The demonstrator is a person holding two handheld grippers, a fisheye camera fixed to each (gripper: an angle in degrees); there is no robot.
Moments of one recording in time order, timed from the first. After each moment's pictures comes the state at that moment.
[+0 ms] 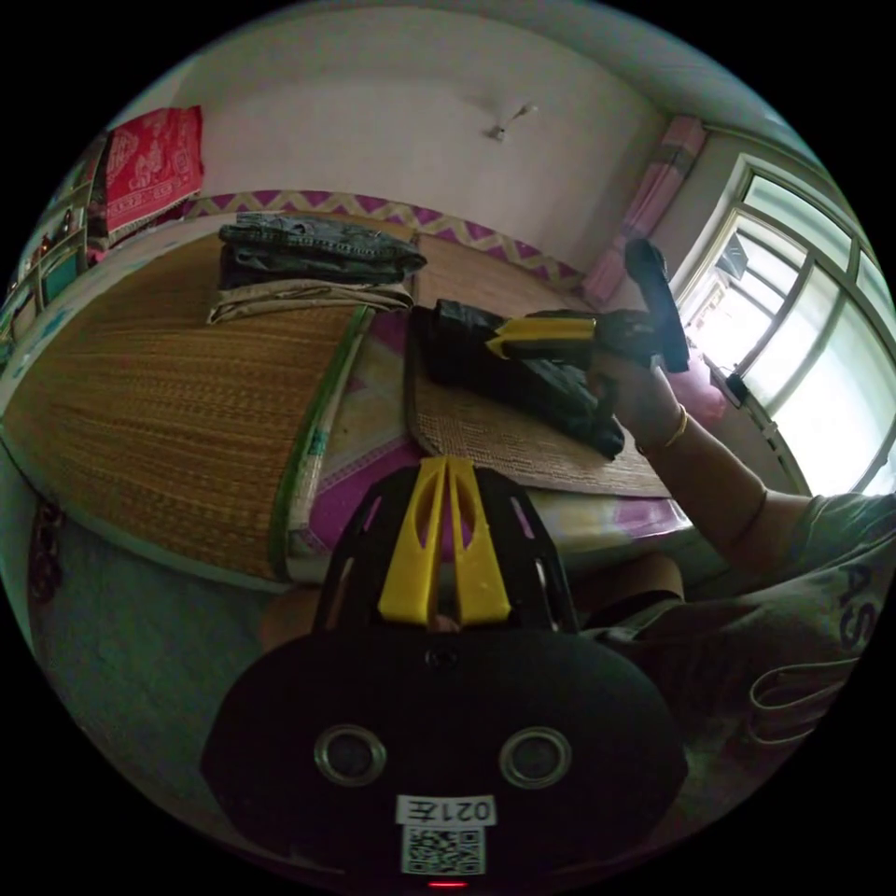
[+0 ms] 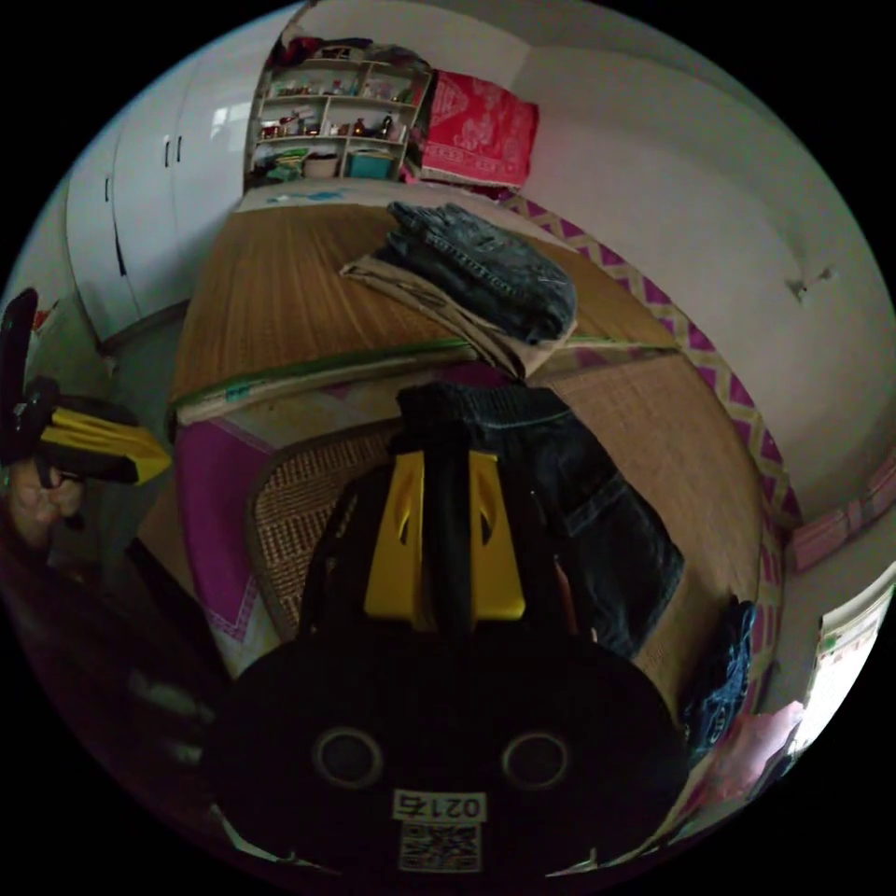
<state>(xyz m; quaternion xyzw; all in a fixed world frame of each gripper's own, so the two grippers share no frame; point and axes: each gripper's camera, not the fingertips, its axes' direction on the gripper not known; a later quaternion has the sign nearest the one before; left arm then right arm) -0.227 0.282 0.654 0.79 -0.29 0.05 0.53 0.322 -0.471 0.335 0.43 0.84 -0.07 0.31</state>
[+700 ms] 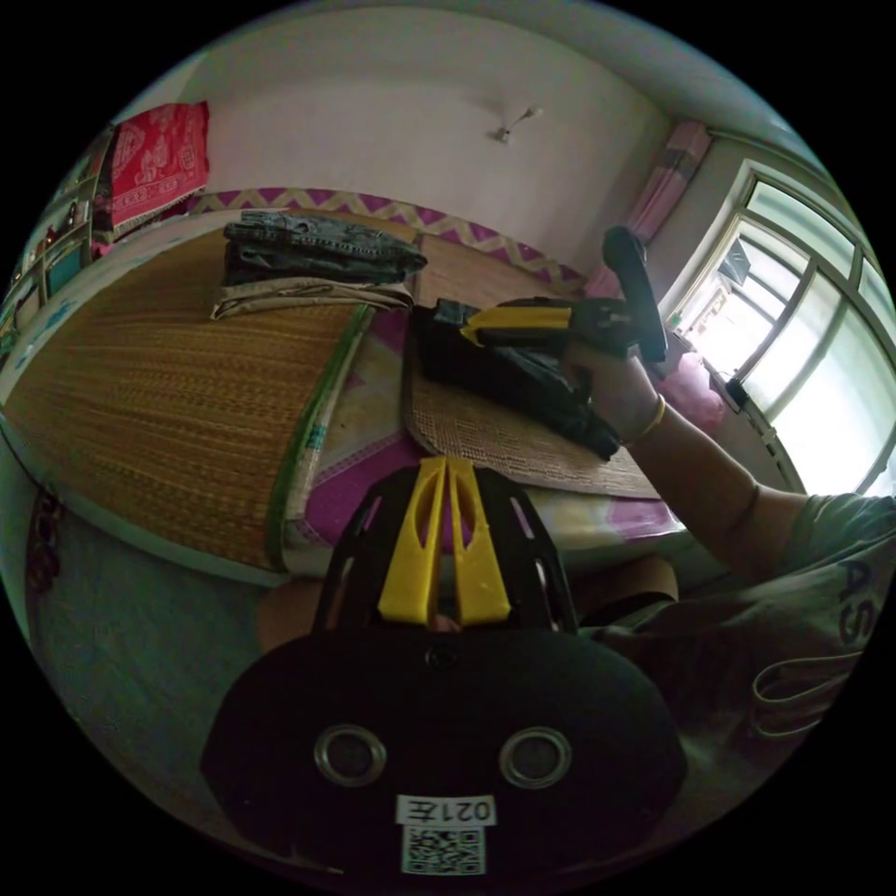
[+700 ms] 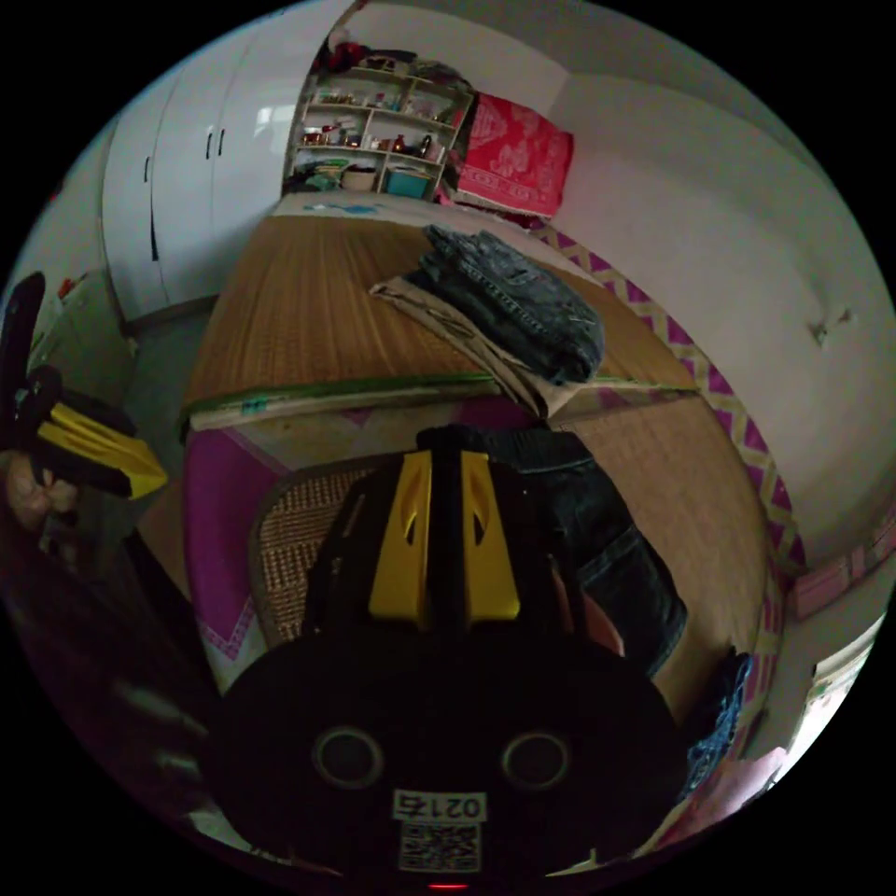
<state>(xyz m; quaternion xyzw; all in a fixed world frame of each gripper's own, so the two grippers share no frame) -0.219 0.229 0.661 0.80 -0.29 0.05 0.53 0.242 -0.411 0.395 0.40 0.85 -0.12 0.31</state>
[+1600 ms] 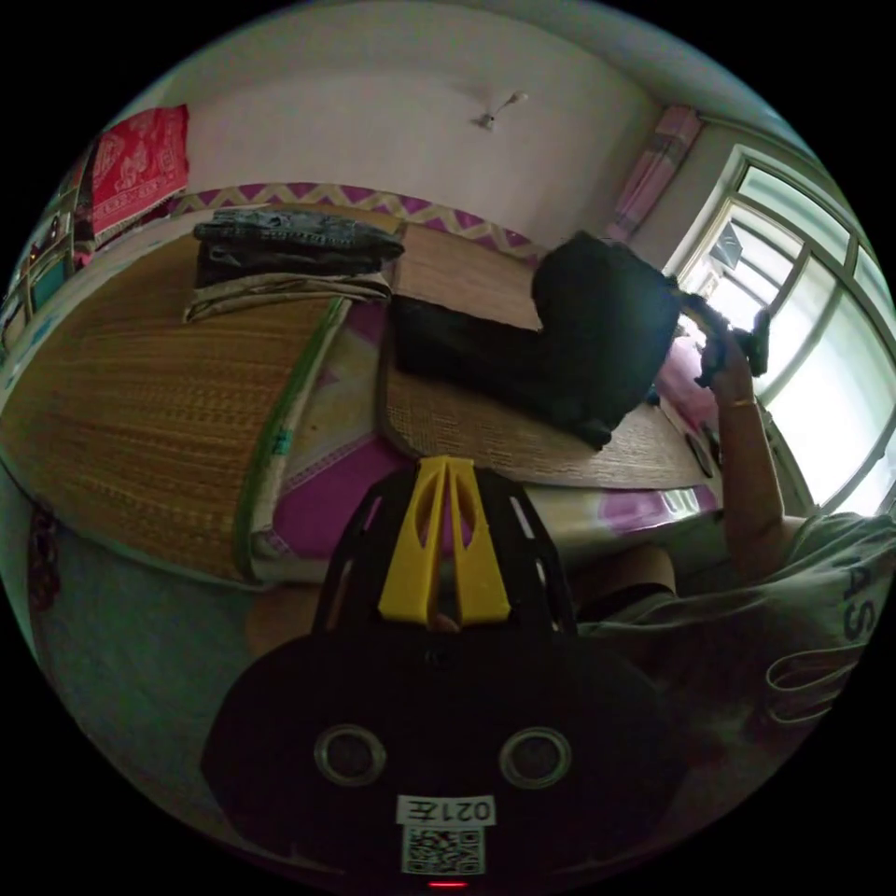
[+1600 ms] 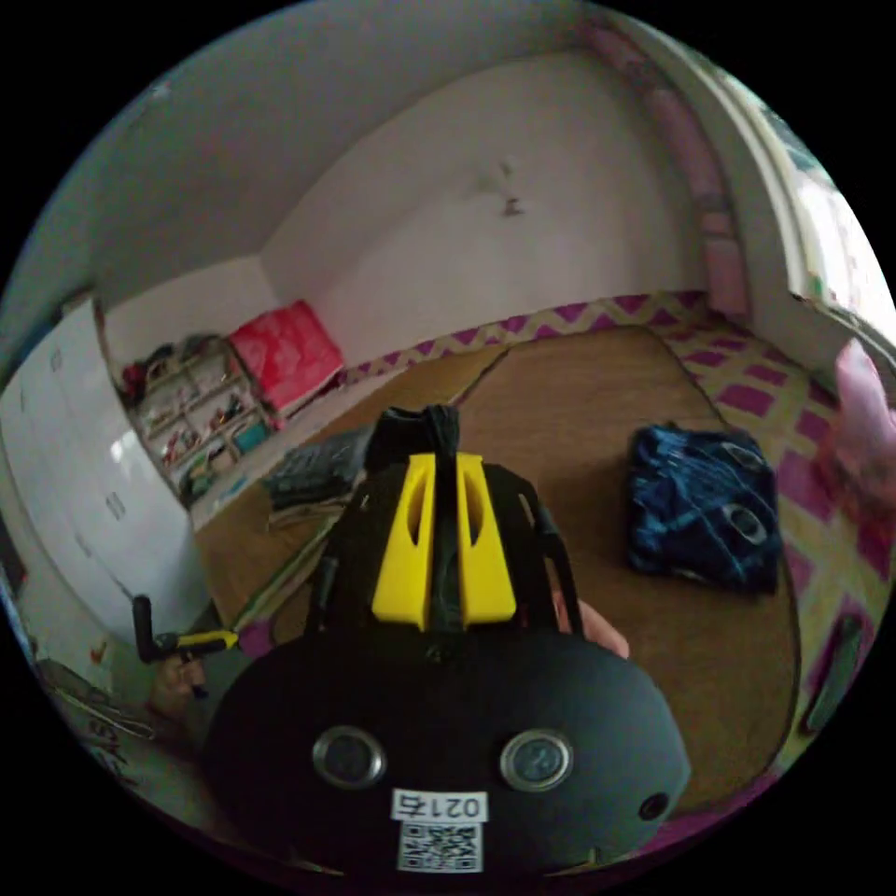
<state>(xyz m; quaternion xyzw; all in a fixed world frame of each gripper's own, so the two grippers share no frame) -0.186 0.124 0.650 0.78 -0.29 0.07 0.55 0.057 0.306 0.460 0.80 0.54 -0.14 0.23</state>
